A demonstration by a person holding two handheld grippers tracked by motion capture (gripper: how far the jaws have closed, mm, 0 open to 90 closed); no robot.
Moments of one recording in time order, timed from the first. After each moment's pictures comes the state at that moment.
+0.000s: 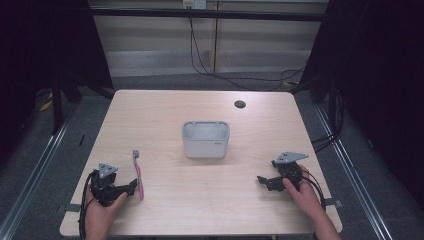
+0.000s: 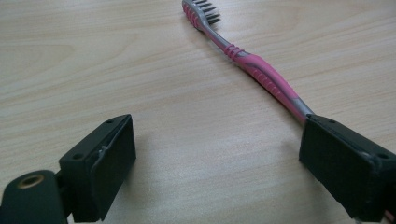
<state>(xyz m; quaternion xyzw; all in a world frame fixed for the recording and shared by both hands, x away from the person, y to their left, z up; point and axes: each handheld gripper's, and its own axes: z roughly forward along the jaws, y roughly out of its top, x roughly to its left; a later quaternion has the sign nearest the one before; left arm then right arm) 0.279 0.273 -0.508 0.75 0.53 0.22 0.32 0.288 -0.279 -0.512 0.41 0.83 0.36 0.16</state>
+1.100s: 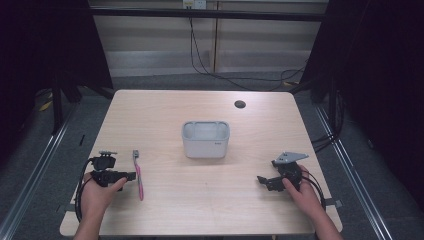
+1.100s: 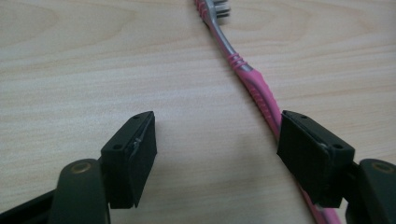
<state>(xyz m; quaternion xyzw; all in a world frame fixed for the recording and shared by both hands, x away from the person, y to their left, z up) 0.318 0.271 -0.475 0.74 0.62 0.08 0.25 0.288 -0.279 -0.512 0.41 0.82 0.36 0.16</state>
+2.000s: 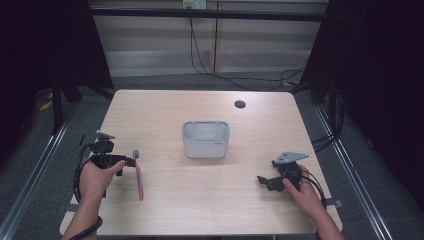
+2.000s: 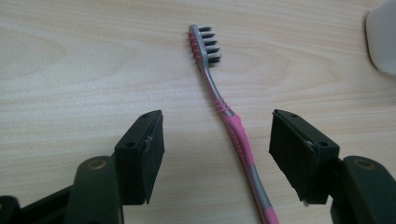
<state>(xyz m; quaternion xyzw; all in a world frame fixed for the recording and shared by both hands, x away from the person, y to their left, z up) 0.350 0.271 -0.445 0.71 0.66 0.03 0.25 0.288 -0.279 -0.512 0.41 0.82 0.36 0.16</state>
